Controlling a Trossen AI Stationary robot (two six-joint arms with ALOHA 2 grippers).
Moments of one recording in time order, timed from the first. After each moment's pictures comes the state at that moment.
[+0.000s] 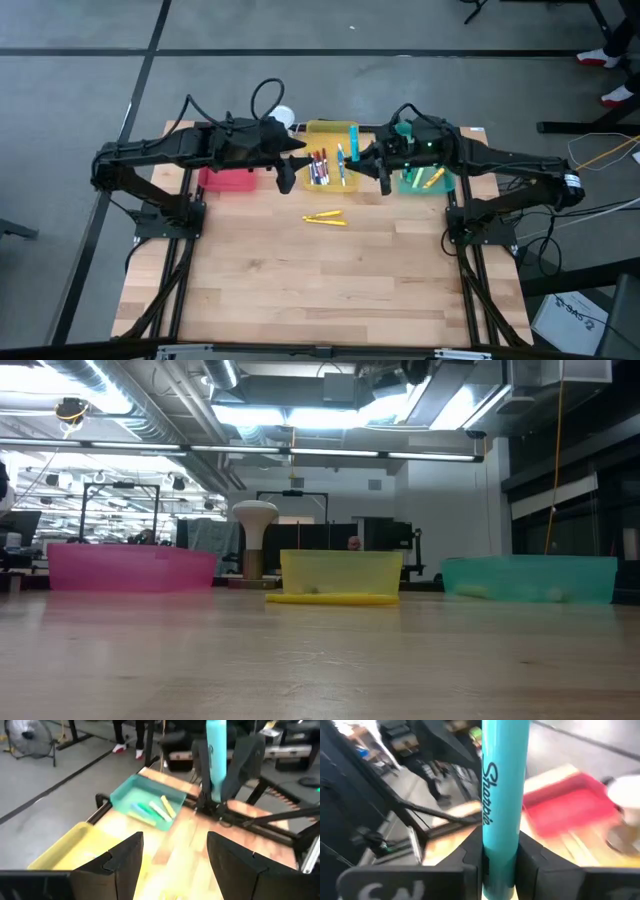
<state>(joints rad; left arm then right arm) 0.04 1.33 1.56 -0.64 -0.30 -0.30 -0.19 1.16 1.19 -0.18 -0.20 0.34</state>
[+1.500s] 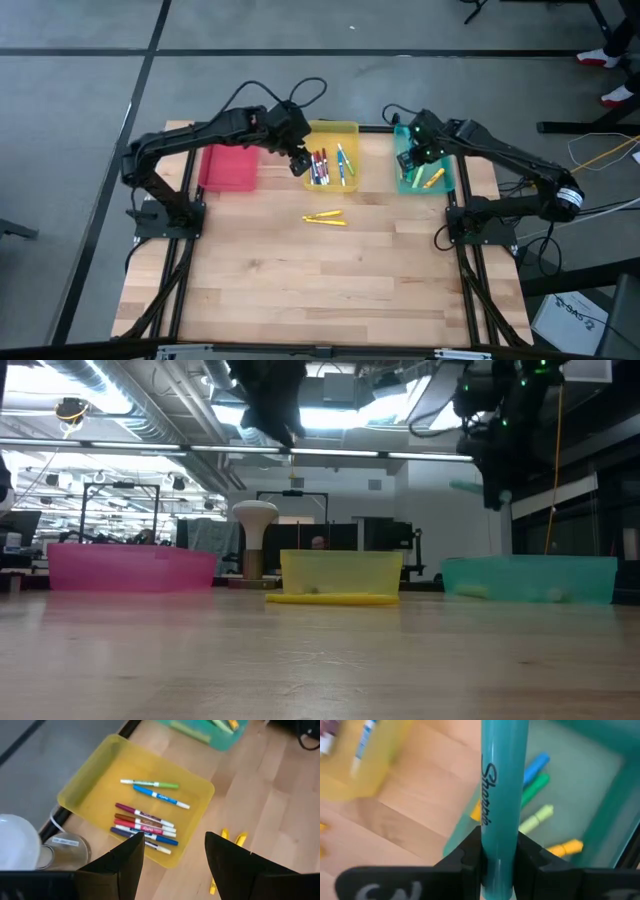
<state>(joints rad) 0.34 1.56 1.56 -0.87 -0.08 -0.17 -0.68 1.13 1.00 -1.03 0.14 0.39</state>
